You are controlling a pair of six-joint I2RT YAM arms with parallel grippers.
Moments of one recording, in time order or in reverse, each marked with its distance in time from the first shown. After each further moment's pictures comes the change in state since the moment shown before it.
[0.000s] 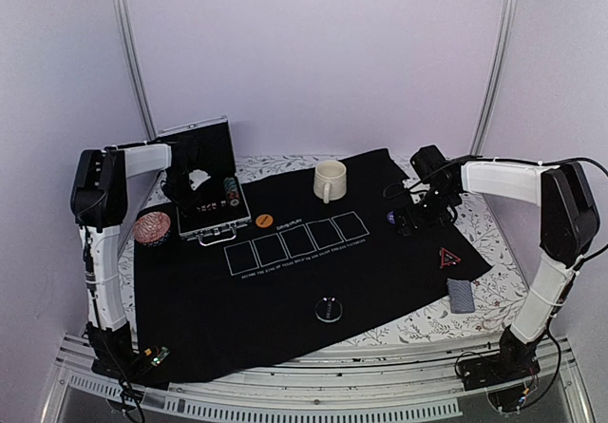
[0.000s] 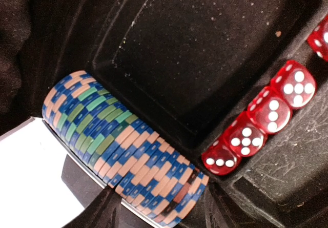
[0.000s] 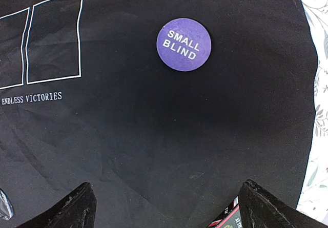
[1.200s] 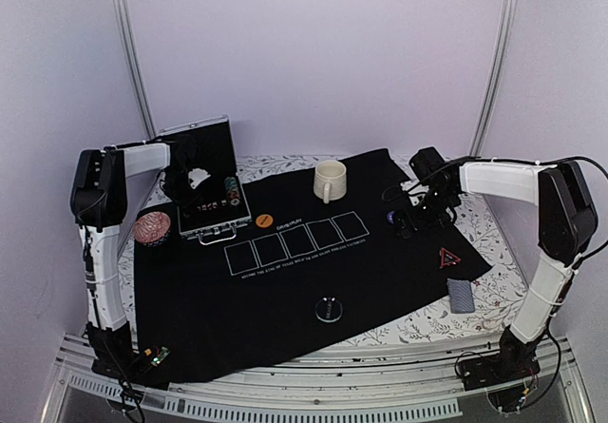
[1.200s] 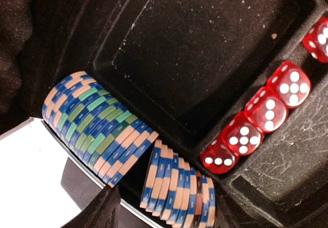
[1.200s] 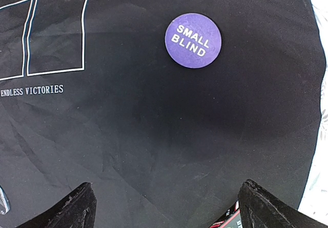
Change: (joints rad) left arm 0.009 0.003 0.010 0.005 0.033 0.013; right arm 0.000 0.012 0.000 -0.004 -0.019 -0.034
